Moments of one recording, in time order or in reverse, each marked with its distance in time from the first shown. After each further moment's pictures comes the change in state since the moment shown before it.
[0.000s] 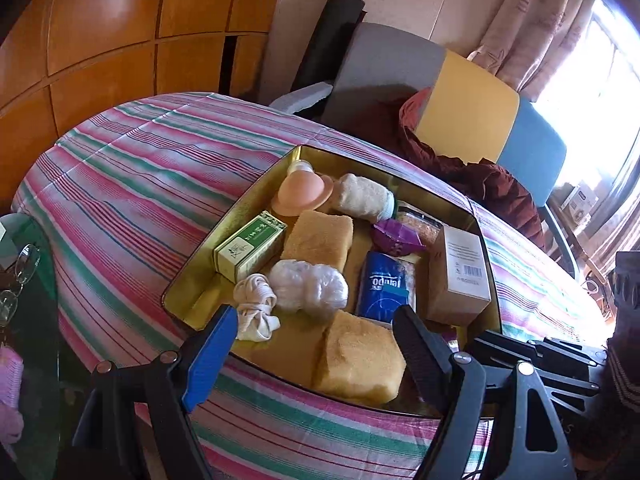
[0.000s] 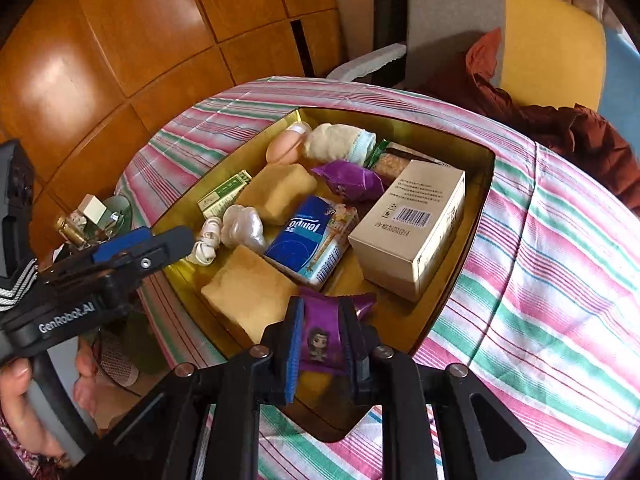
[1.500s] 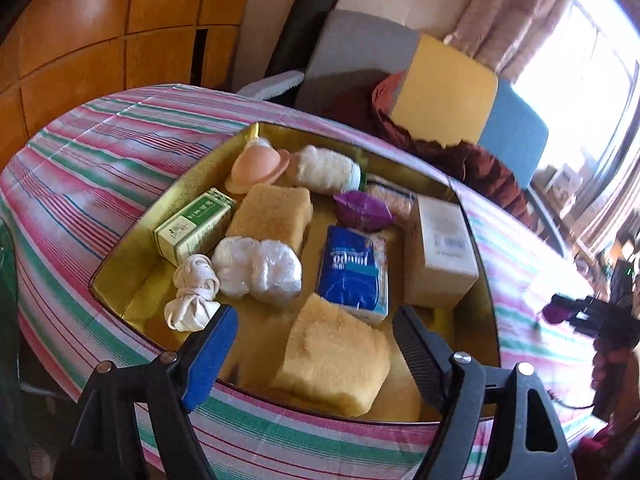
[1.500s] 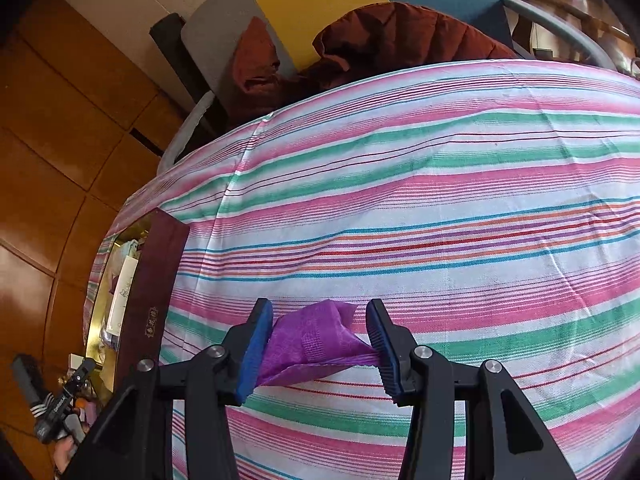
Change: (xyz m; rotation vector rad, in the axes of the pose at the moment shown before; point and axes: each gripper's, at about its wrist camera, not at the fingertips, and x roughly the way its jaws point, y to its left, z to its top) left arm 0.026 -0.021 -0.020 0.027 0.007 -0.080; right arm -0.071 -0.288 -0.066 0.564 -0.102 -0.054
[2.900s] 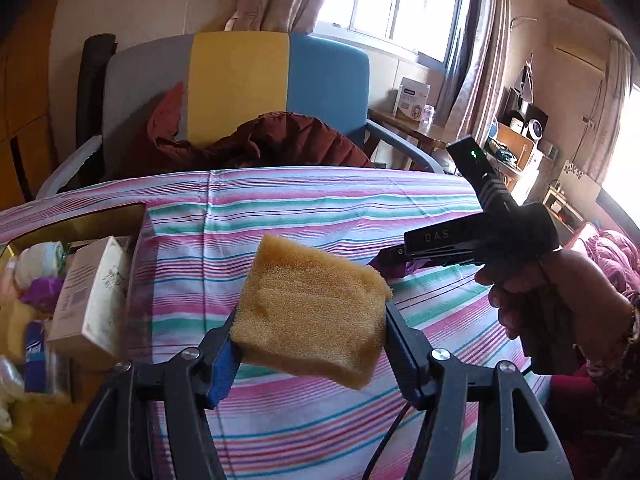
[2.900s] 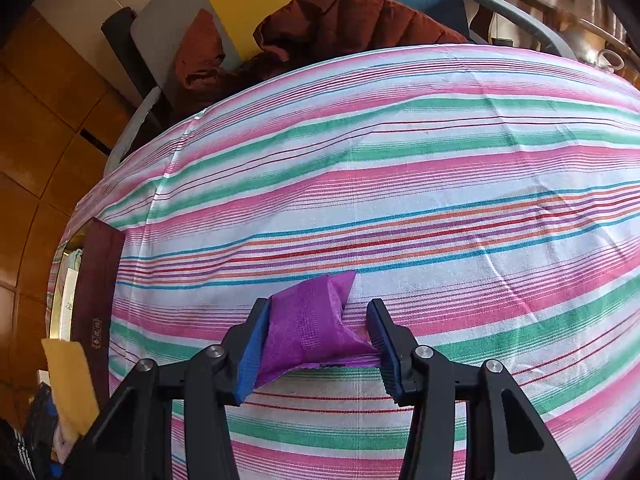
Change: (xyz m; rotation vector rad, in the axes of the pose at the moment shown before) left arm 0.013 -0.231 -0.043 0.507 -0.007 -0.355; right arm 0.006 -0.032 0.009 0.056 0.044 -0.176
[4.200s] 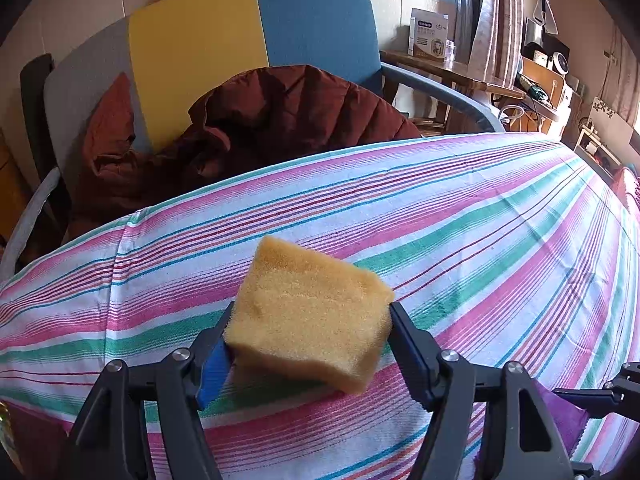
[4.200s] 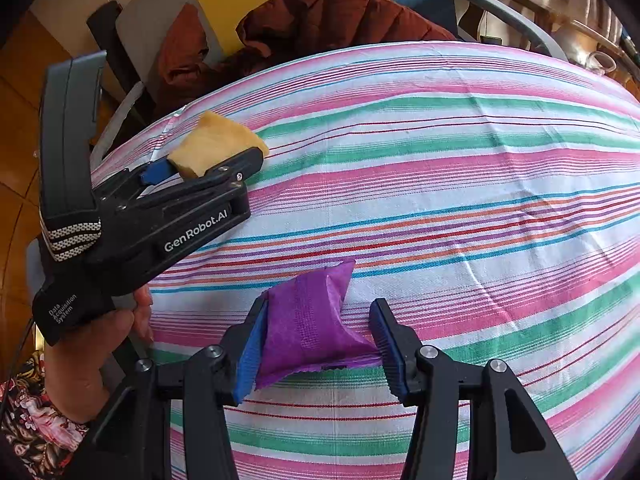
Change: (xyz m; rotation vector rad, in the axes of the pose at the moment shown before) left arm 0.246 -0.020 0.106 0.176 0.183 0.118; right arm -0.005 -0.013 0.003 0.012 0.024 -0.081
